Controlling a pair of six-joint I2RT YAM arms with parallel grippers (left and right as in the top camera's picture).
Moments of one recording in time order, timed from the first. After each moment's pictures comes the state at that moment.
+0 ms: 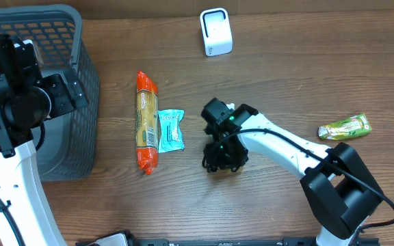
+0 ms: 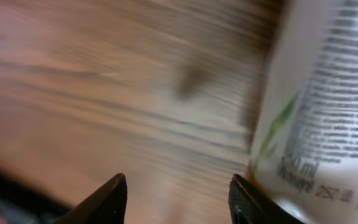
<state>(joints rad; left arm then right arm) 0.26 1.43 1.97 -1.50 -0.01 -0.13 0.72 1.89 1.26 -0.96 -0.30 0.45</state>
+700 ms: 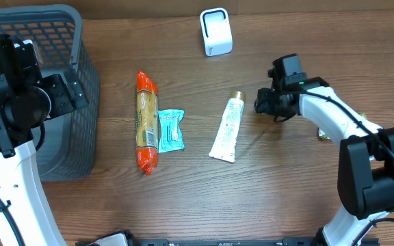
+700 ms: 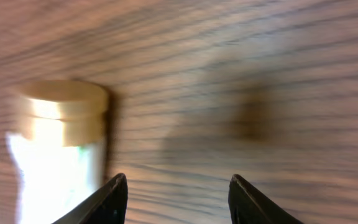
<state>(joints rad) 0.26 1.43 1.97 -1.50 -0.02 -0.13 0.23 1.89 1.25 -0.57 -0.21 0.36</state>
